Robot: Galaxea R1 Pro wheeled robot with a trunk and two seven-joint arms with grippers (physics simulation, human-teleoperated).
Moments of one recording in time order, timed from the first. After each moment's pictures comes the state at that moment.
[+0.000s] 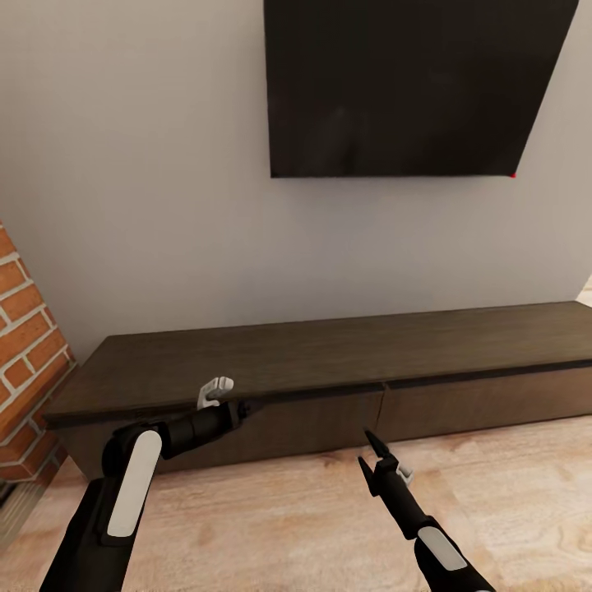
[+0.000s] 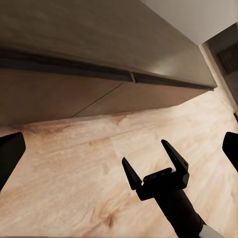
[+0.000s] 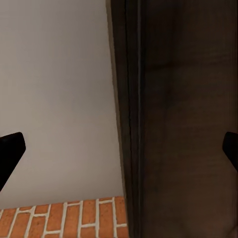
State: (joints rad) left arm -0.40 -0.06 0.08 -1.54 0.55 1.04 -0.32; right arm -0.48 0.02 -0.18 -0.40 -1.18 0.35 0.81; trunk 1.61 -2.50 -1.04
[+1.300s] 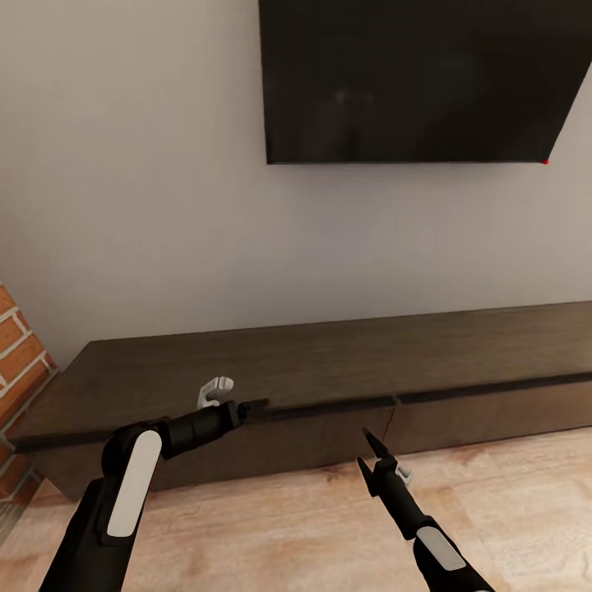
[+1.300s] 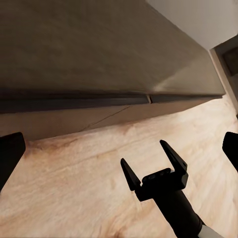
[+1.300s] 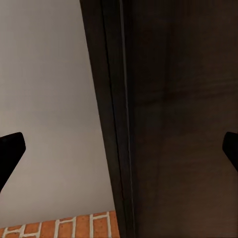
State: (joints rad) left arm -0.40 -0.06 0.08 -1.54 0.55 1.04 -0.32; right arm -0.48 0.02 -0.18 -0.40 -1.18 0.35 0.81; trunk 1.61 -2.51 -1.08
